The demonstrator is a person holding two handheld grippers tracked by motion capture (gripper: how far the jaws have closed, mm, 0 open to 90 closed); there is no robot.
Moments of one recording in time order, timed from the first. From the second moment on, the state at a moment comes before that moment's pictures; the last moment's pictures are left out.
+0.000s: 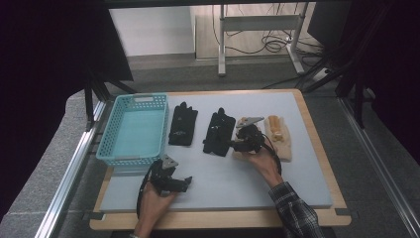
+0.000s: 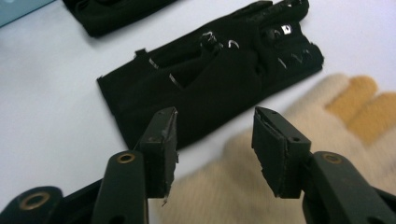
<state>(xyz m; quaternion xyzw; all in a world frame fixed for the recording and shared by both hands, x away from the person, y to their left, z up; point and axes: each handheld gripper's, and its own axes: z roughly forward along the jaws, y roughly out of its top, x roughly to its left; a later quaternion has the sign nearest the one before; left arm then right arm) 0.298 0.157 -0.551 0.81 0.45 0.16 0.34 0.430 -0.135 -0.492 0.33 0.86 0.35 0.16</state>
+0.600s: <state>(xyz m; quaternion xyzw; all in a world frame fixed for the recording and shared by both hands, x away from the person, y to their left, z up) 0.298 0.157 -0.551 0.81 0.45 0.16 0.34 0.478 -0.084 -0.514 0.36 0.87 0.31 0.16</state>
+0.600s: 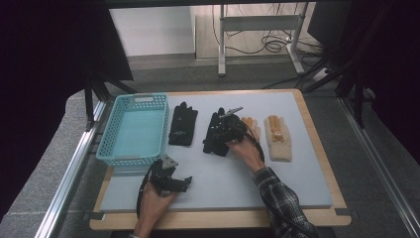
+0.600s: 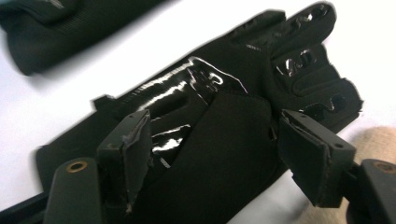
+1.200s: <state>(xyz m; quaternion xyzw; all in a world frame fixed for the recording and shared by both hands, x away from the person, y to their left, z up) 0.298 0.157 -0.551 0.81 0.45 0.16 0.34 0.477 -0.090 -0.513 0.37 0.87 0.30 0.15</state>
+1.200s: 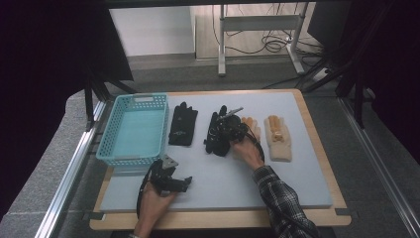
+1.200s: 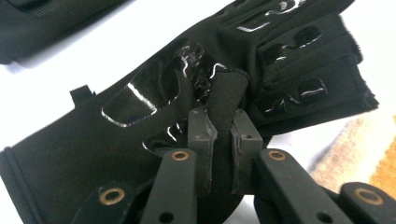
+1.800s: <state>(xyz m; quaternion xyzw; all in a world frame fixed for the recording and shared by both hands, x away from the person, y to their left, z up) 0.298 0.157 -0.551 0.81 0.45 0.16 0.34 0.412 -0.098 -0.456 0.33 0.86 0.38 0.12</state>
